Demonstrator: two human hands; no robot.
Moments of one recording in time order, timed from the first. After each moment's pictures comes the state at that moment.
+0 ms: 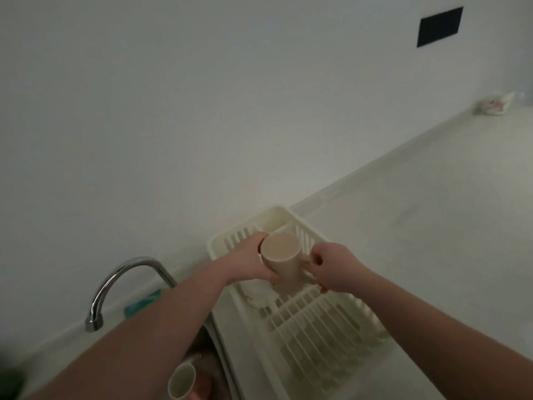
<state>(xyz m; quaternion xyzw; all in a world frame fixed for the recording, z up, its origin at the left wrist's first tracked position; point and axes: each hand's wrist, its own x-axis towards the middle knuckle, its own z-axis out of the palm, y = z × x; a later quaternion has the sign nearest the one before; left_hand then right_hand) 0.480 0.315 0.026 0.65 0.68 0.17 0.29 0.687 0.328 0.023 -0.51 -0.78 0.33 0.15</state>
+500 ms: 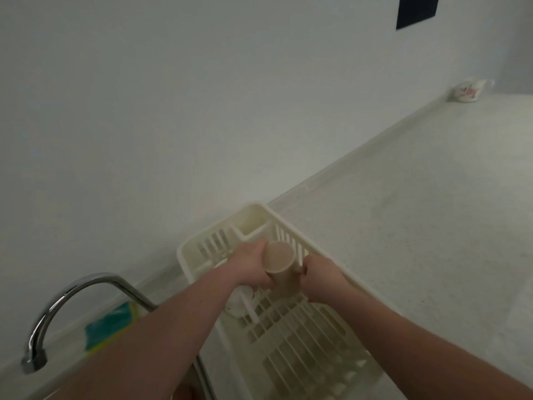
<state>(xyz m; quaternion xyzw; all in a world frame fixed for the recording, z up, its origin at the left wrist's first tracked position) 0.505 0.377 -0.024 0.69 0.70 -0.01 0.16 0.676 0.364 -0.034 -0.59 -0.74 0.31 0.06</state>
